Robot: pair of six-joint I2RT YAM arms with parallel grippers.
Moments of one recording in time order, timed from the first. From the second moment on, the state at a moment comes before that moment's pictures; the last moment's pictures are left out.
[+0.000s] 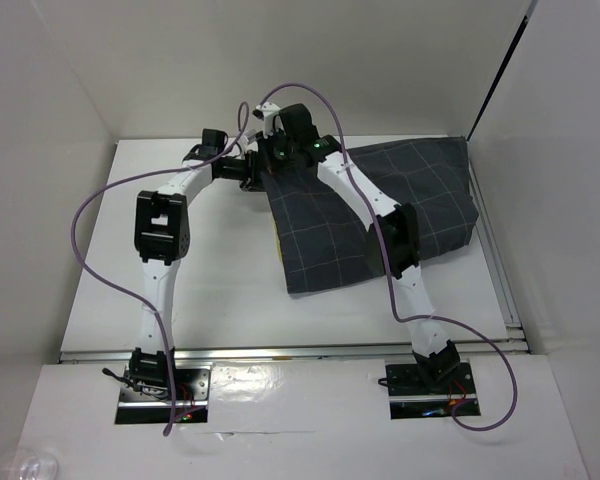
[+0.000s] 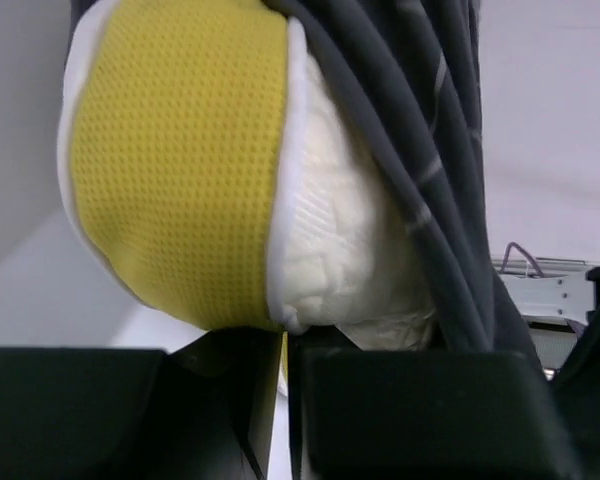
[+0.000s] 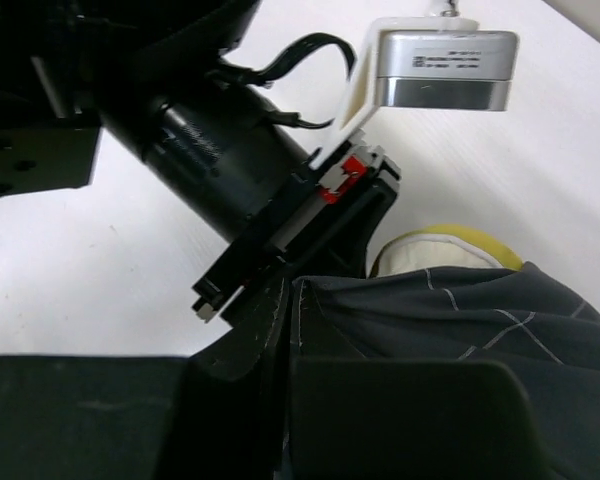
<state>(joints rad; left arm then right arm) -0.11 2.47 2.06 -0.44 1.15 -0.33 0.57 2.43 2.43 -0.51 -0.36 0.01</state>
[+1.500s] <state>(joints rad) 0.02 1.72 1.36 -0.53 0.83 -0.10 0.49 2.43 2.40 -0.16 -0.25 0.01</state>
